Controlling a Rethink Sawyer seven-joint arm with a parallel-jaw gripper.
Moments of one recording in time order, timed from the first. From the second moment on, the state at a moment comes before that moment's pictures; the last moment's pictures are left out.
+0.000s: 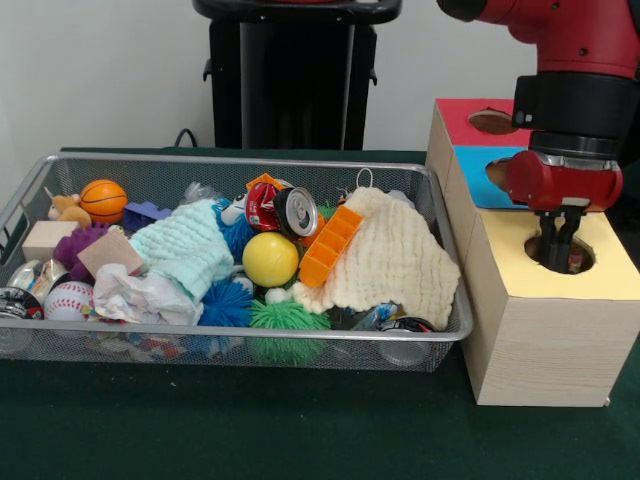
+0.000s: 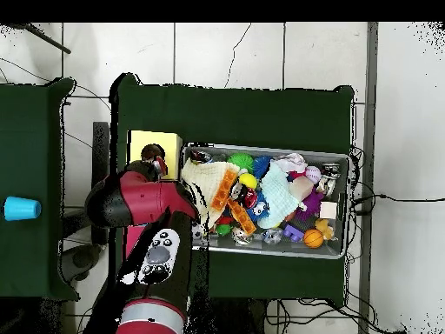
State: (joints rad) arm 0.25 -0.45 -0.21 1.51 0.08 0.11 1.54
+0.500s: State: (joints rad) arm 0.25 -0.56 -0.21 1.57 0.09 0.24 1.54
